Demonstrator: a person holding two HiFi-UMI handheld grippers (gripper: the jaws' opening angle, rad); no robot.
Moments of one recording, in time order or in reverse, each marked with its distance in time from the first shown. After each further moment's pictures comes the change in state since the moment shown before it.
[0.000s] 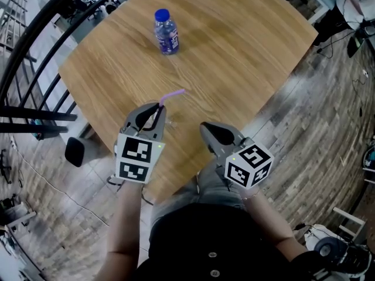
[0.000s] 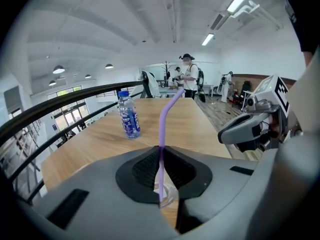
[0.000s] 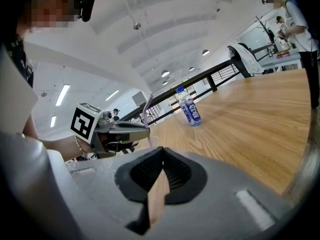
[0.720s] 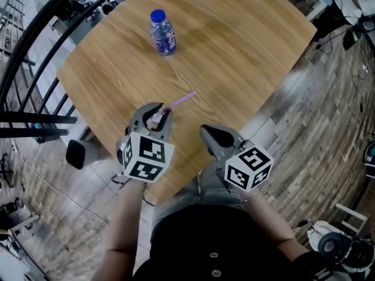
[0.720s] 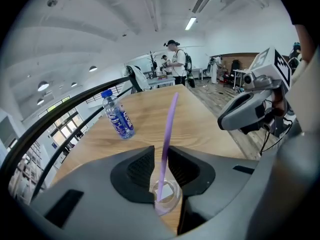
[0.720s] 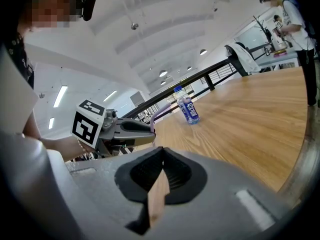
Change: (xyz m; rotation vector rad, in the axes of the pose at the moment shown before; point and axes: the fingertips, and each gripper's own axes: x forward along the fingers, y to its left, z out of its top) left arm 0.022 -0.013 -0.014 0.173 0.118 -0.018; right arm -0.001 -0.002 -0.003 0.019 0.004 -0.018
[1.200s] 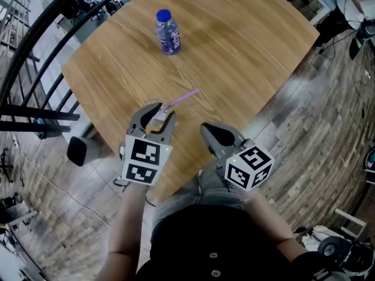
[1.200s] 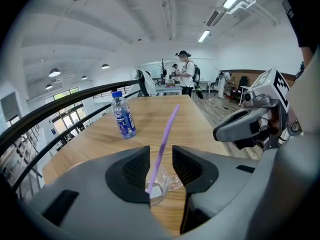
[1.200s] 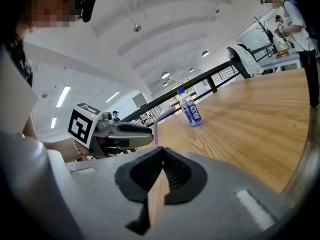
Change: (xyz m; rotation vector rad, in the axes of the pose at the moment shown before) left arm -0.025 -0.003 0.013 -0.120 -0.095 0.011; right arm -0.004 0.009 0.005 -0.016 -0.020 0.022
